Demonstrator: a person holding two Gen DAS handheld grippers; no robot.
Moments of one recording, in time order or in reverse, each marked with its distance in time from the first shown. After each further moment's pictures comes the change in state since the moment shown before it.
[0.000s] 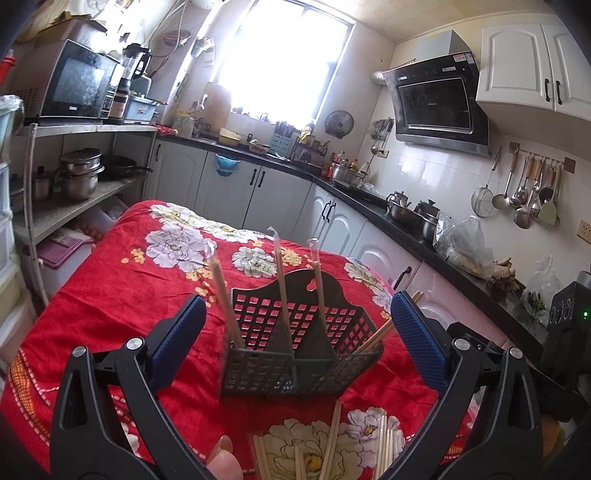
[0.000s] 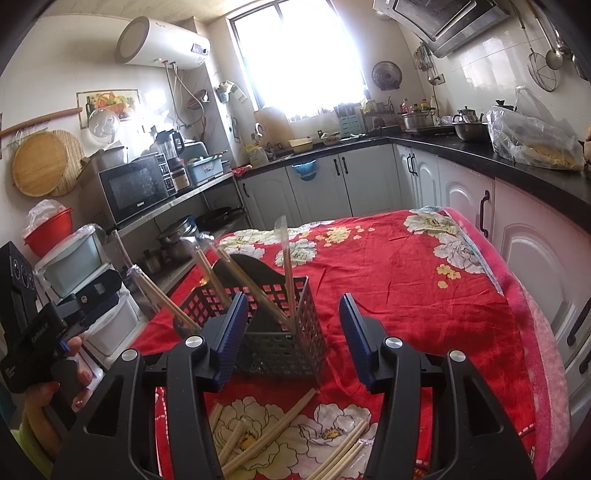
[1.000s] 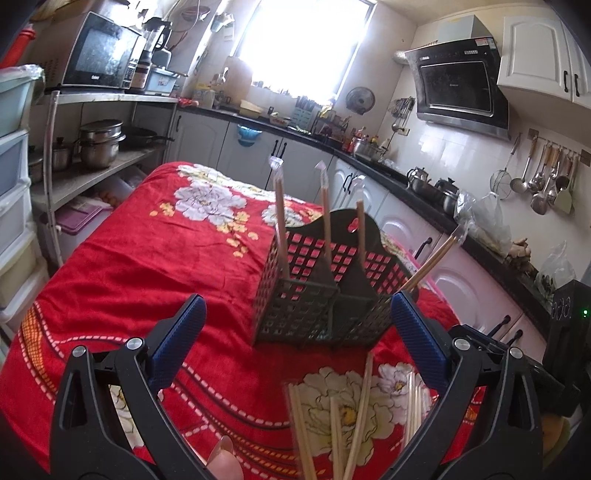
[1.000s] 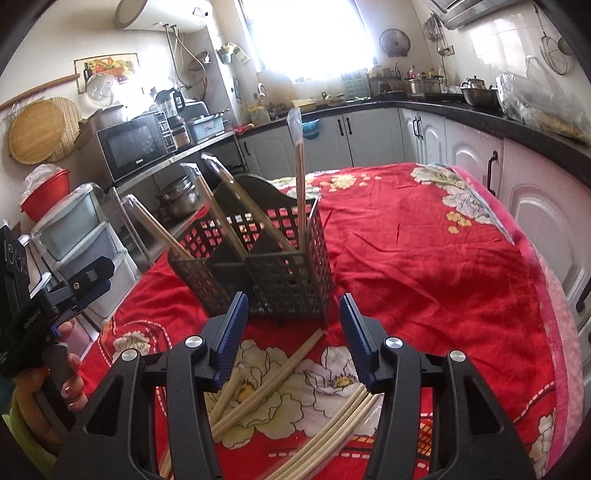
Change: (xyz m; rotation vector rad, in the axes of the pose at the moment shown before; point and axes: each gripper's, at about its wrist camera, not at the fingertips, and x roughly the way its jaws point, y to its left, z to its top) left arm -0.010 0.030 -0.043 -0.035 0.106 0.069; right arm 0.018 0.011 -0.049 -0.021 0.156 -0.002
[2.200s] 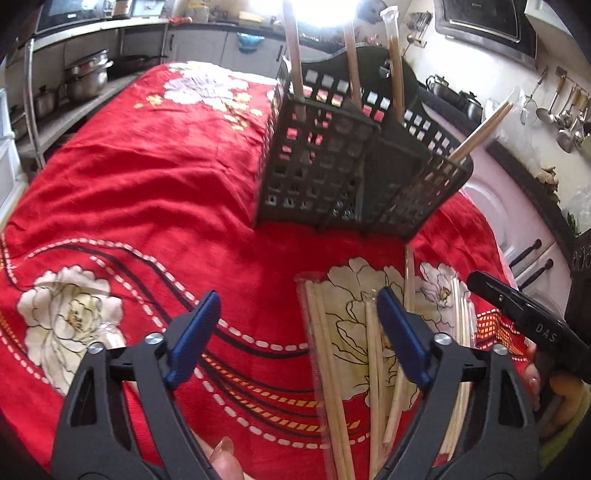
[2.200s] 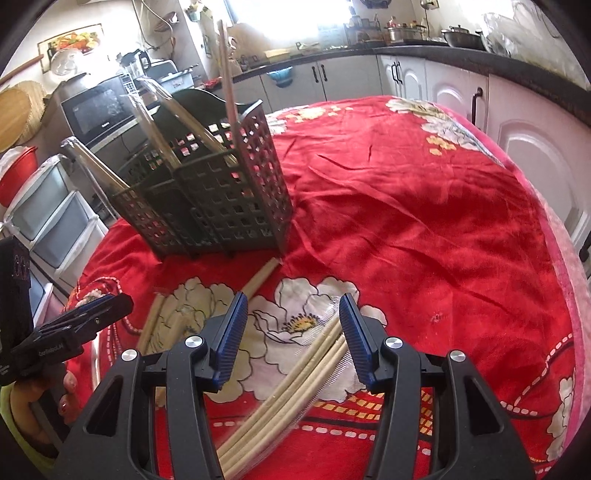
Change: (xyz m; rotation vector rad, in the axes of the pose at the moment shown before) left arm 0.070 0.005 -0.067 0.024 0.387 0.037; right arm 0.041 -0.034 -0.043 0.058 0.196 -0.080
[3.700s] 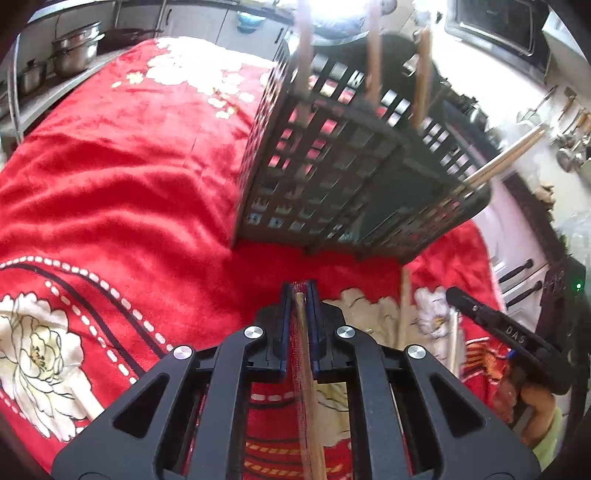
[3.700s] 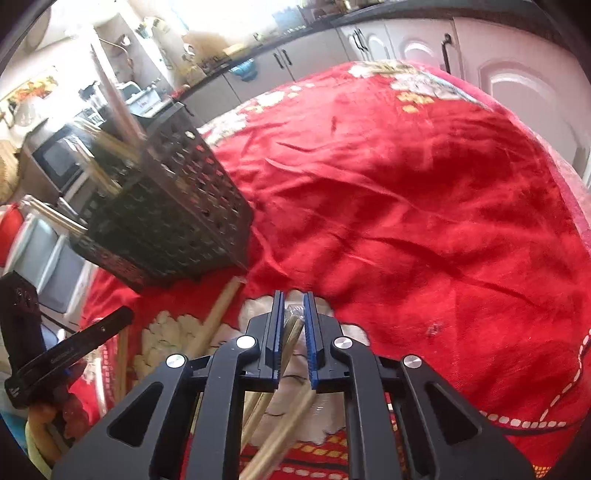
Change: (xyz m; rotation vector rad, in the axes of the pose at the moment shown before) left arm 0.023 0.004 0.030 -0.063 0.039 -0.086; right arm 0.030 -0.036 0.015 0.196 0.027 0.041
